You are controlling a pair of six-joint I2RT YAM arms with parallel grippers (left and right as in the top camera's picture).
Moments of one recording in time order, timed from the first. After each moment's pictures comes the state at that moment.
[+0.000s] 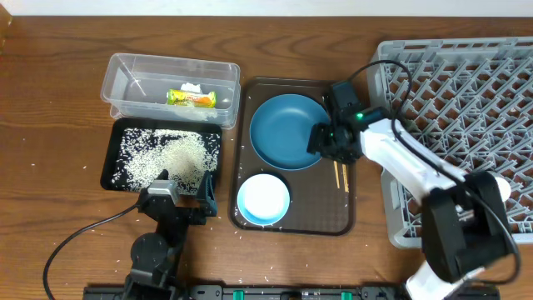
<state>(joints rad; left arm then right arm) -0.23 0.01 0.04 -0.14 -0.08 -0.25 0.42 1.83 1.20 -0.66 -0.17 0.72</state>
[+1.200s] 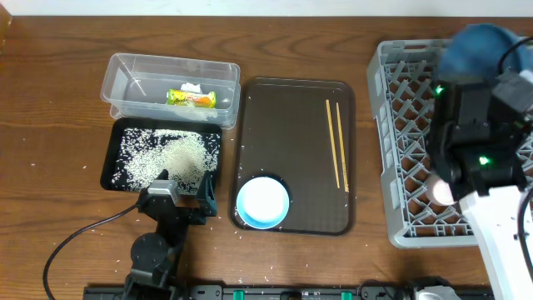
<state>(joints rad) -0.23 0.01 0.04 -0.14 -0.08 -0.25 0.13 1.24 1.19 -0.67 1.19 0.38</state>
